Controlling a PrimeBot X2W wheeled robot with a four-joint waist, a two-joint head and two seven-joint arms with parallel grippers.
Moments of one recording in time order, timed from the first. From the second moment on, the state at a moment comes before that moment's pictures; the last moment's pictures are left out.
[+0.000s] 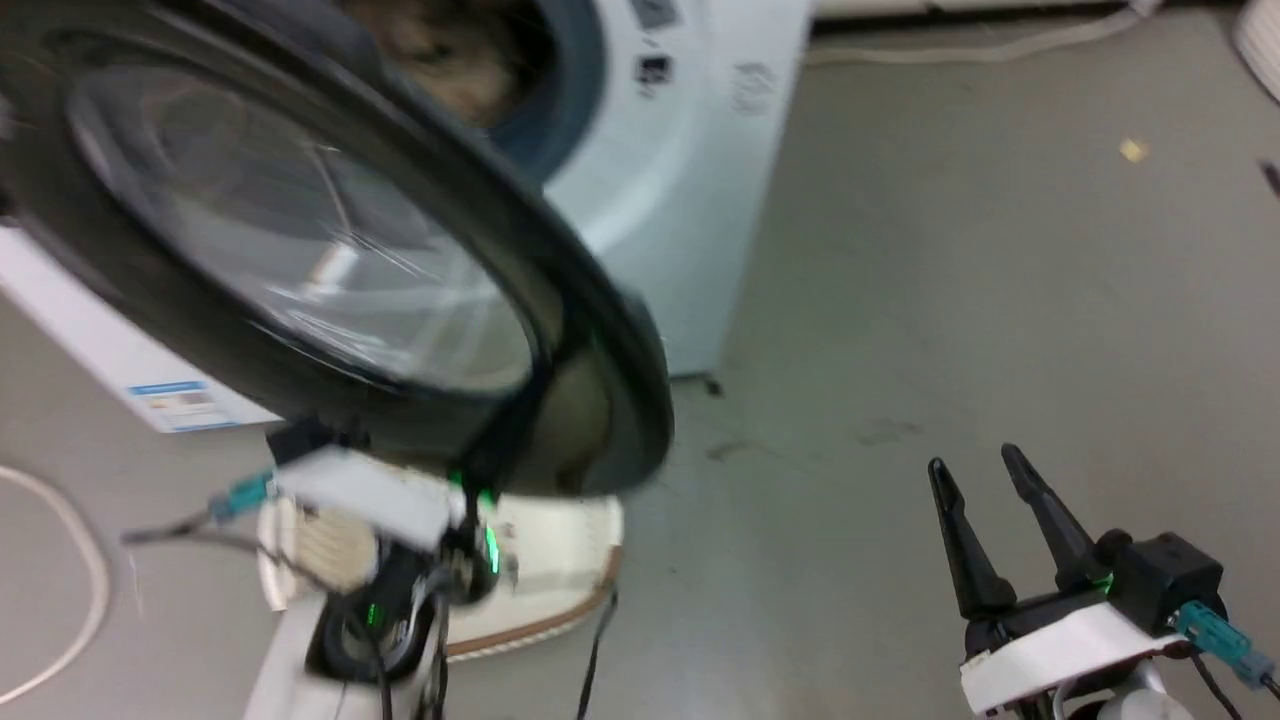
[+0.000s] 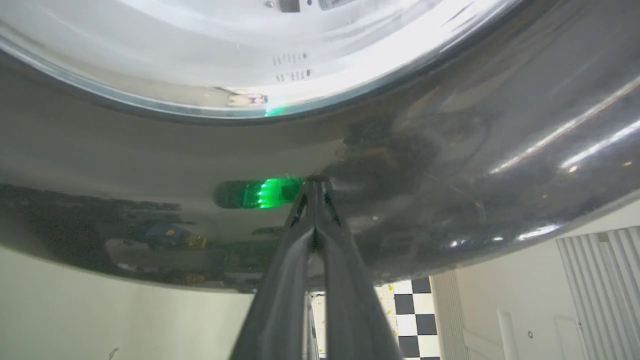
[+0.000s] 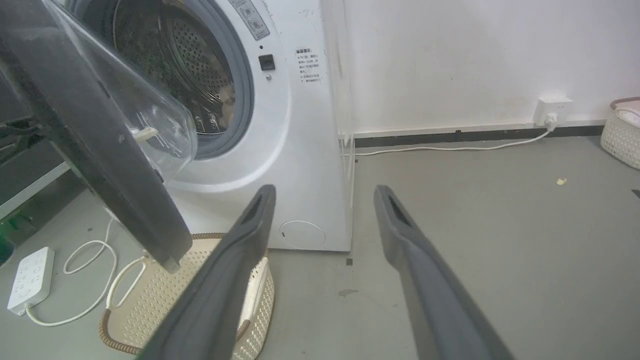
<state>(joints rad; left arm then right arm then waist) -0.26 0.05 -0.12 0.15 -1.56 -0.09 0.33 -0.09 -0.16 0.16 0.15 0.31 0.13 -0.26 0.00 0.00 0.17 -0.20</state>
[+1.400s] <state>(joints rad) -0.05 0.31 -0.19 0.06 -0.46 0.02 -0.26 0.02 -0.16 0.12 0.08 0.28 0.13 -0.26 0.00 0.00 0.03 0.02</state>
